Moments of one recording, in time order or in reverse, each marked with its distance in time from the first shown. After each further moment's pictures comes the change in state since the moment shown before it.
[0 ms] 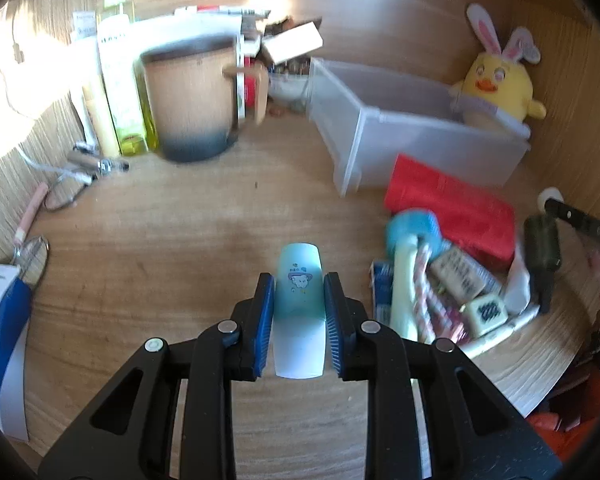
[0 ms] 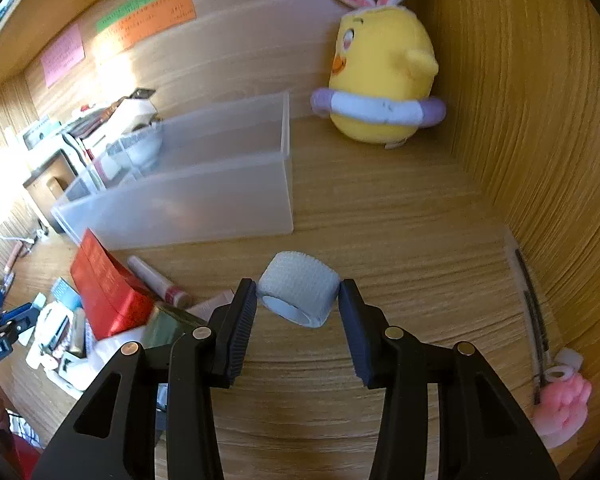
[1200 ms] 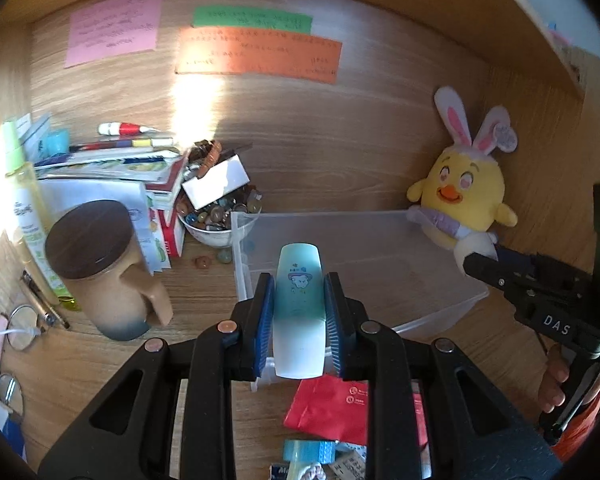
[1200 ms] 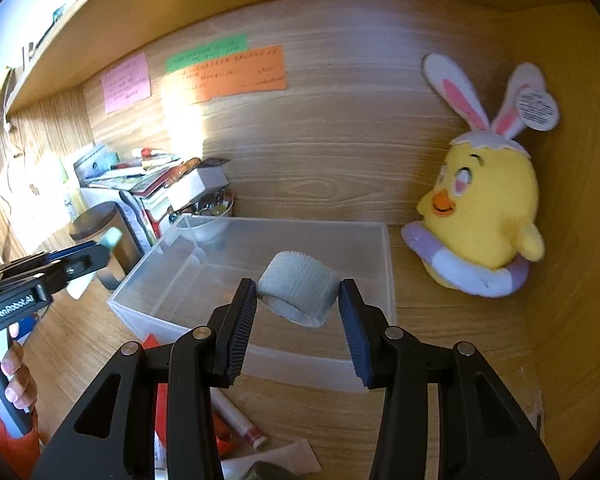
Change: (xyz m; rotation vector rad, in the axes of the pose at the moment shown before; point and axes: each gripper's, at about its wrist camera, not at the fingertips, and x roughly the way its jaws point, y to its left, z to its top) left arm 0.014 -0.058 0.133 0.025 -0.177 -0.112; right arm 0.007 0.057 0.102 -0.180 -0.149 0.158
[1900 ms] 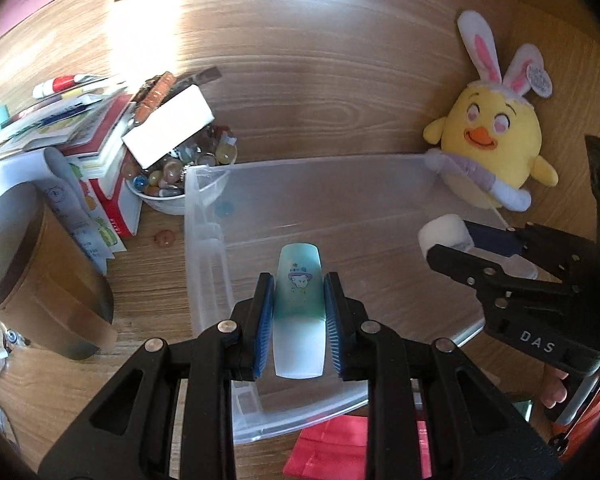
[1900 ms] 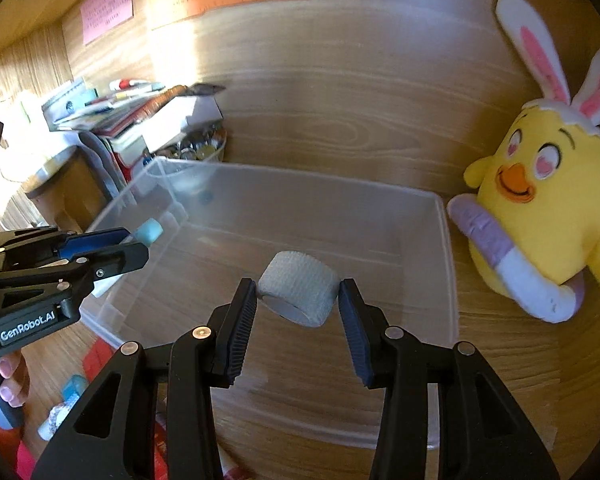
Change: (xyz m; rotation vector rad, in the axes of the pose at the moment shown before) left arm 0.084 -0.002 0.003 0.048 0.215 -0.015; right arm 0.092 0.010 0.001 -0.073 0.225 0.009
